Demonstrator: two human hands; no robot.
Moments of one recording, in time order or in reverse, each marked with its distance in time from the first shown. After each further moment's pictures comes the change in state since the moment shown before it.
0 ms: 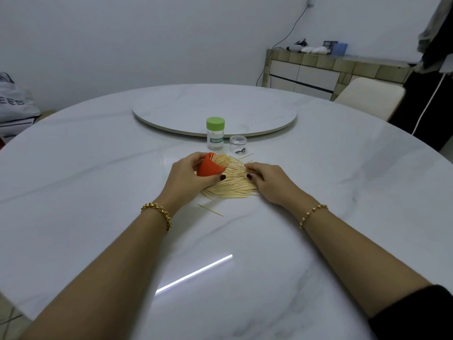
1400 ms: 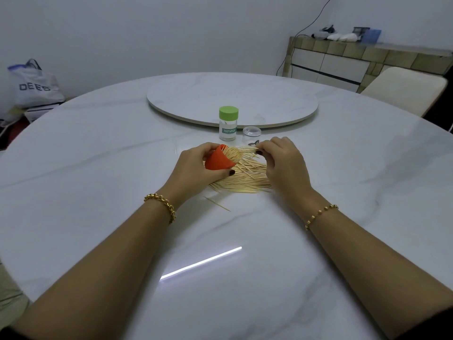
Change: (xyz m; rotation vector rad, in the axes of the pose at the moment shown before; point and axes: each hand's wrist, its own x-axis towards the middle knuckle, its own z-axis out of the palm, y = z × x) left_hand 0.002 -0.004 -0.002 0.182 0.008 0.065; right_hand 0.014 -0.003 0.010 -0.151 0.541 -0.351
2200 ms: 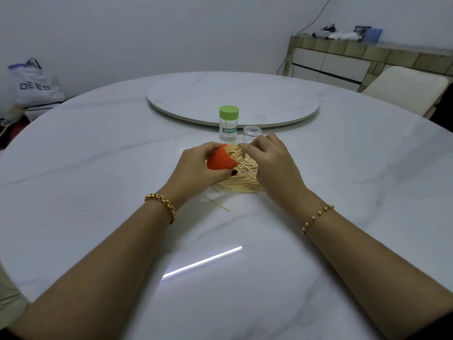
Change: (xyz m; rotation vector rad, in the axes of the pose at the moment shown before) left_hand -0.002 0.006 0.000 0.012 -0.002 0.043; right_hand 0.006 -0.028 -0.005 -0.120 -0.058 -0.228
